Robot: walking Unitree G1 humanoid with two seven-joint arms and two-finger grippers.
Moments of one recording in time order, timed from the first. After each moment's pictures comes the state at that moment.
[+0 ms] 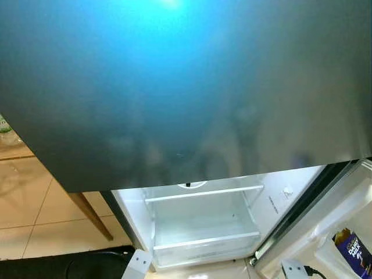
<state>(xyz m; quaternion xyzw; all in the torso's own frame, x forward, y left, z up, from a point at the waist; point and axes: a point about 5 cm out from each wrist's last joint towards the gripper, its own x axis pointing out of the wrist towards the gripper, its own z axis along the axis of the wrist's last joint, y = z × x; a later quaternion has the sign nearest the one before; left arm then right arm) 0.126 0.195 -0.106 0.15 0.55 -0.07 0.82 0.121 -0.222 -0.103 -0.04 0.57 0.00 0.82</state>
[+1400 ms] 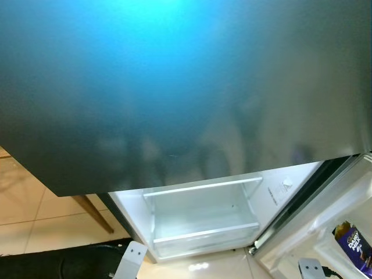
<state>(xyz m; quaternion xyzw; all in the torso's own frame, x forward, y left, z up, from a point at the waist) 0.143 0.215 -0.097 0.15 0.53 -0.05 0.84 0.119 -0.245 -0.099 -0.03 0.56 -0.07 0.82</state>
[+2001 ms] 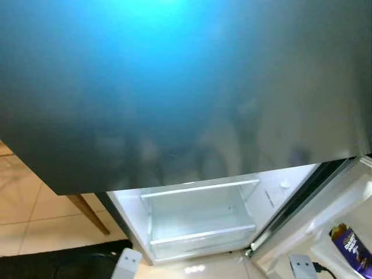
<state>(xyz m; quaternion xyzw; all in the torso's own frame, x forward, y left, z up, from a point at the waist) 0.110 0.212 -0.108 0.14 0.56 -0.05 0.81 0.127 -0.233 -0.099 -0.04 0.56 -0.05 0.83</state>
